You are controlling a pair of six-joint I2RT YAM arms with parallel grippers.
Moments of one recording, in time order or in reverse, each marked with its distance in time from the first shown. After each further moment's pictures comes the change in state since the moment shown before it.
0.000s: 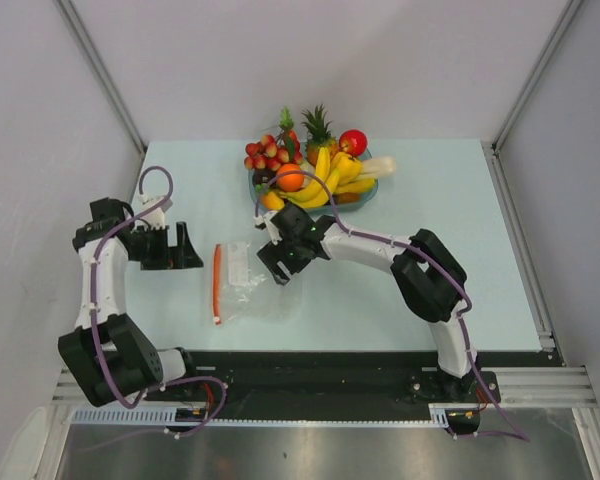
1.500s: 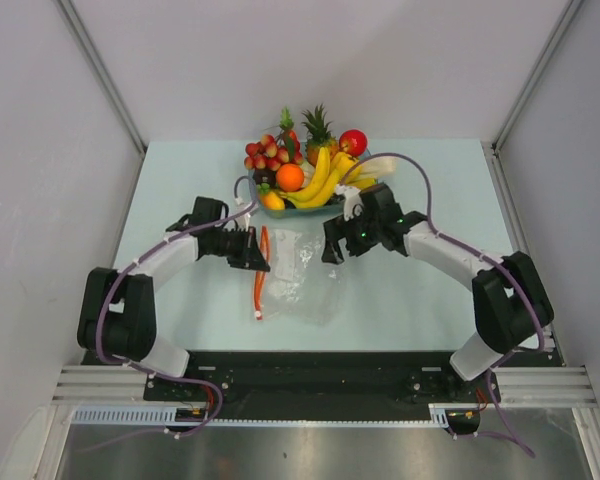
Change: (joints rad) left arm -0.573 0.249 -0.223 0.629 0.171 -0.440; right arm -0.338 -0.435 -0.470 0.192 -0.261 0.051
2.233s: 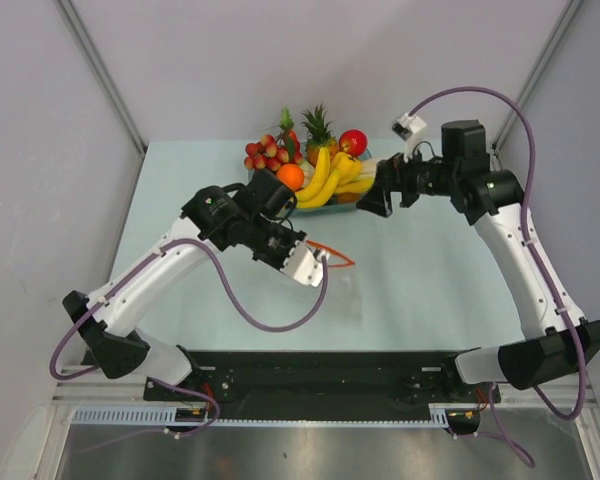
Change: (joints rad) left arm -0.629 -0.061 0.813 -0.872 -0.422 1.352; right arm -0.291 -0.242 0.501 -0.477 -0.299 -0.159
